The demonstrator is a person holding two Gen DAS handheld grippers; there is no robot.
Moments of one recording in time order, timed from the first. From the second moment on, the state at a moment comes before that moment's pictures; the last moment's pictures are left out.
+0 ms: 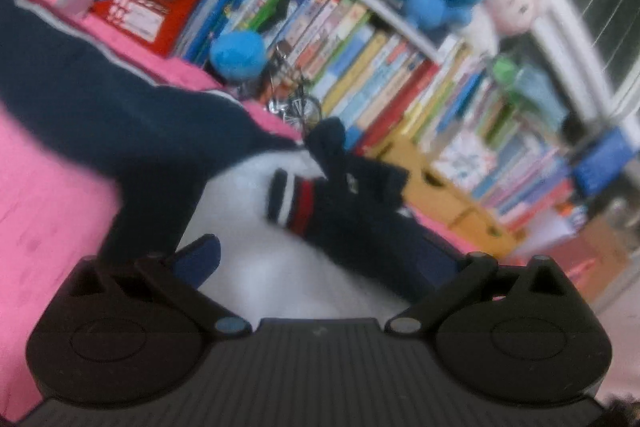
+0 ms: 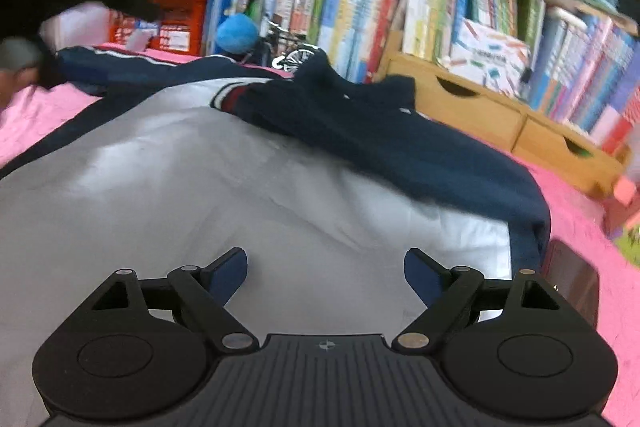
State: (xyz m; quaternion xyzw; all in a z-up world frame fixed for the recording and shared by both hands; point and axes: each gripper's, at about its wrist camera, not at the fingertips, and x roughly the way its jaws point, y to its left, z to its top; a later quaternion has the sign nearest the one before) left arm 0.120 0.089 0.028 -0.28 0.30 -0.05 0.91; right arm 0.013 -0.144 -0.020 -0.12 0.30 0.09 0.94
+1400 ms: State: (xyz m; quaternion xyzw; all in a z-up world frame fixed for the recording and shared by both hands) left arm 0.189 0.084 -0.020 -0.03 0.32 0.09 0.94; right arm 0.127 -0.254 -0.016 0.03 0.34 -0.12 0.93
